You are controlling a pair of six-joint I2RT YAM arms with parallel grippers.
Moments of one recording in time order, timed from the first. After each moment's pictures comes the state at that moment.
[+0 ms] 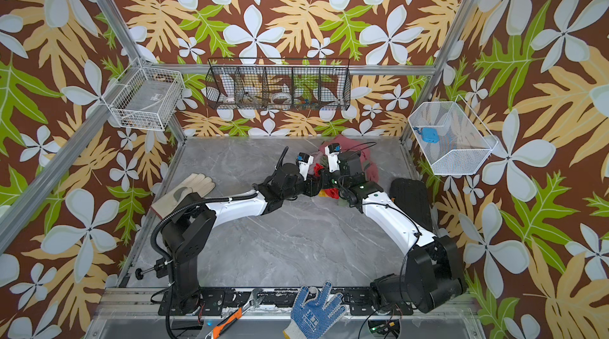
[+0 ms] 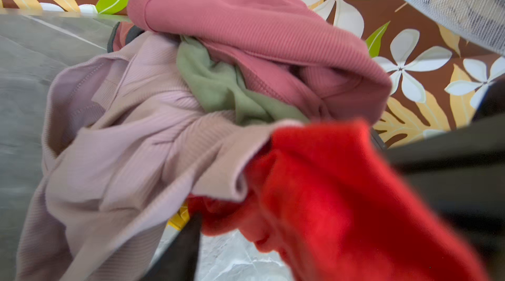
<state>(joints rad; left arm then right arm) -0.80 1.93 1.27 0.29 0.09 -0.49 0.36 1.39 1.00 -0.17 -0.21 0.25</state>
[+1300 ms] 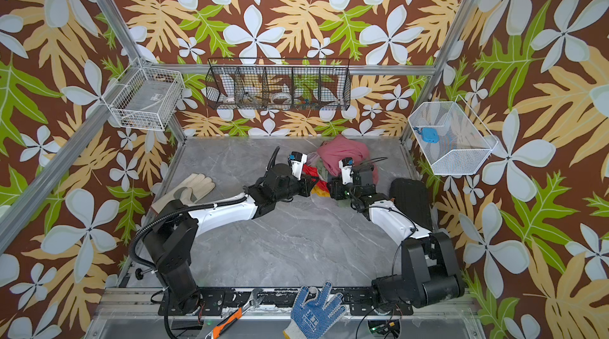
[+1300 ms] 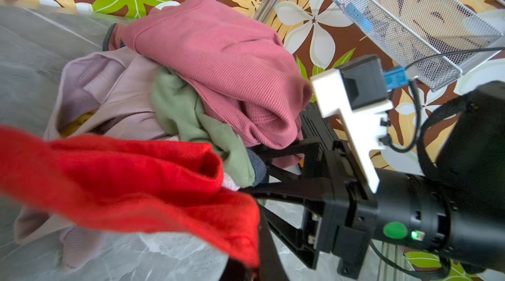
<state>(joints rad) -0.80 1.78 1.18 0.28 0.11 -0.59 0.20 1.43 0.80 -0.04 -0.27 0.18</state>
